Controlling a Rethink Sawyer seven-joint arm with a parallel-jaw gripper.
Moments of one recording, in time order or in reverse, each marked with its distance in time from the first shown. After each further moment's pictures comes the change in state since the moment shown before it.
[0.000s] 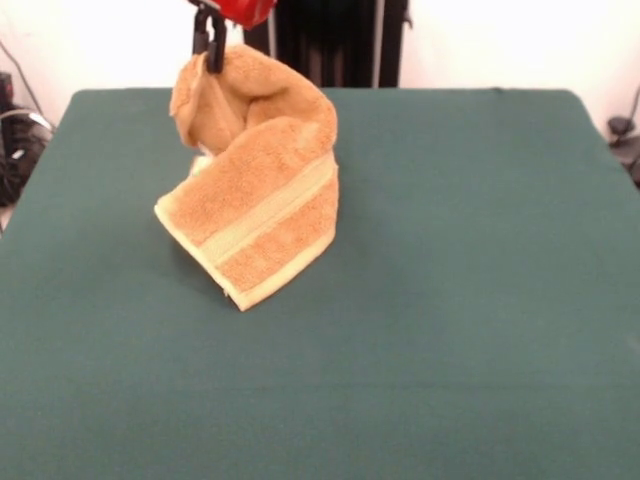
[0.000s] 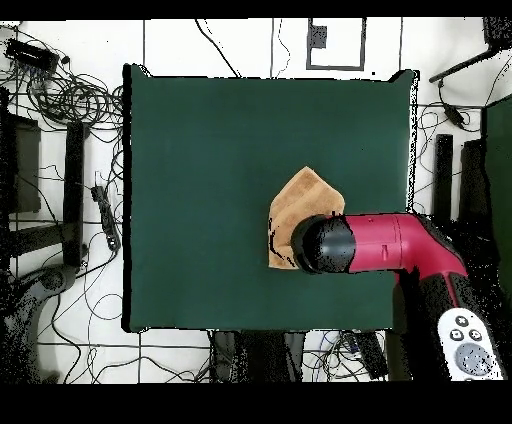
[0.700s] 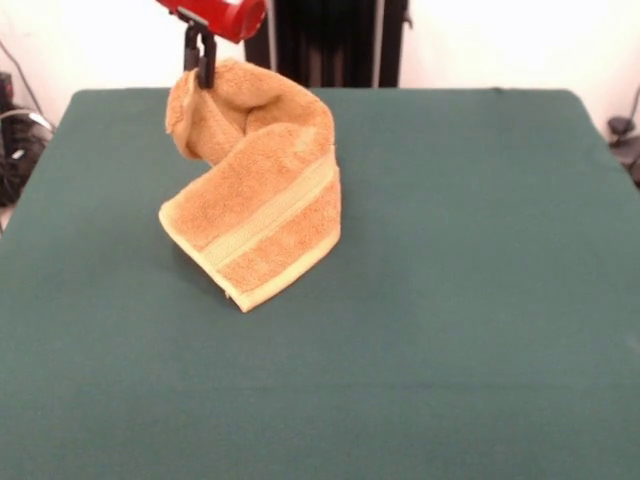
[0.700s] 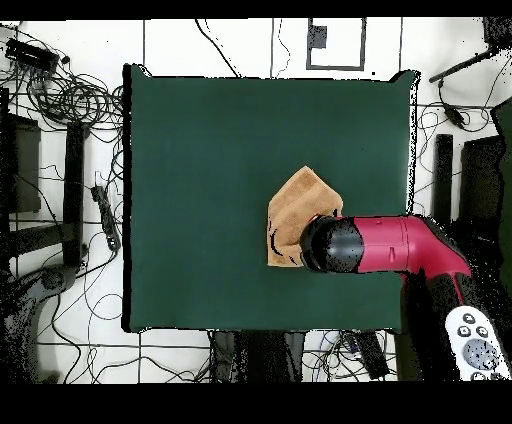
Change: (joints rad) arm -0.027 0.035 0.000 -0.001 -0.004 -0.062 0.000
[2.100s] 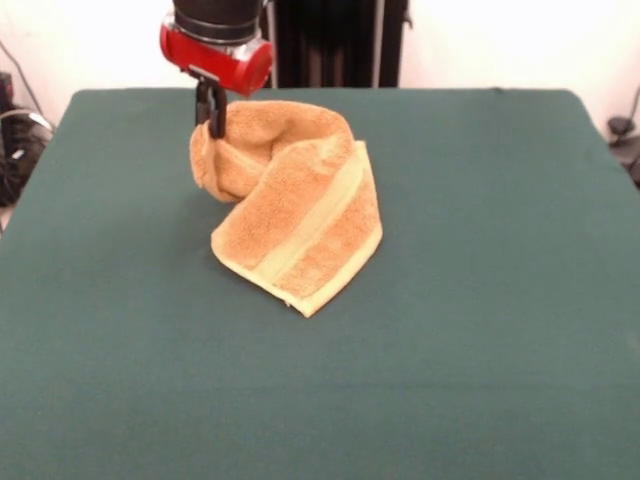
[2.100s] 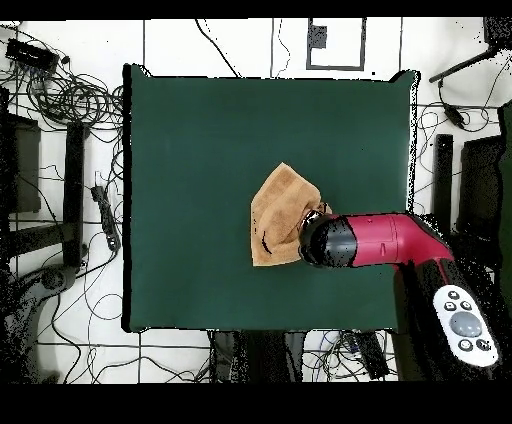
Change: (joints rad) arm -0.008 0.107 0.000 -0.024 -0.033 -0.118 0.000
